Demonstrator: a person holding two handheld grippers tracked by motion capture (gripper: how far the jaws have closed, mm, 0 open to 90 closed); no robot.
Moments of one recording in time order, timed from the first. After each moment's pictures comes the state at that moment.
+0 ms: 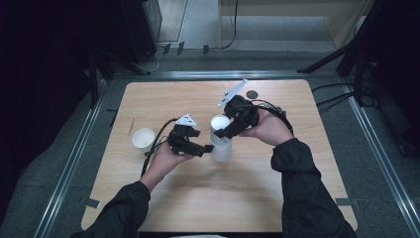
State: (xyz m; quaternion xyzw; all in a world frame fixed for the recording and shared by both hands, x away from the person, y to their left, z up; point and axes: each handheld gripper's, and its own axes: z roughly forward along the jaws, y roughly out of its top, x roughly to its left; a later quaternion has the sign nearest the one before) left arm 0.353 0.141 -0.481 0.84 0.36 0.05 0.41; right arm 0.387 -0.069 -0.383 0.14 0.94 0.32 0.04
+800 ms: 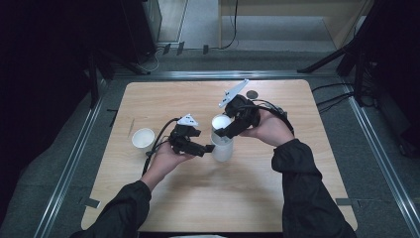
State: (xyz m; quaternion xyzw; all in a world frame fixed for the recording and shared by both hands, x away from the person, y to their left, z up) left arm 0.354 0.137 -0.482 0.84 0.35 0.06 0.40; right arm 0.384 -0.071 -0.379 0.14 0.93 0.32 0.06
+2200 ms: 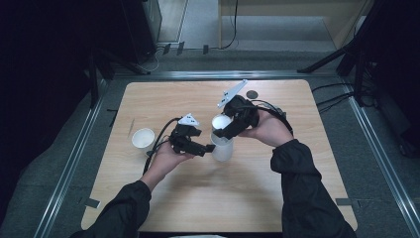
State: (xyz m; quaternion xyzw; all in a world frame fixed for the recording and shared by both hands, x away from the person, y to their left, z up) left arm 0.355 0.136 -0.480 0.84 0.35 0.06 0.40; right arm 0.382 -0.067 -0.379 0.14 0.93 0.32 0.06
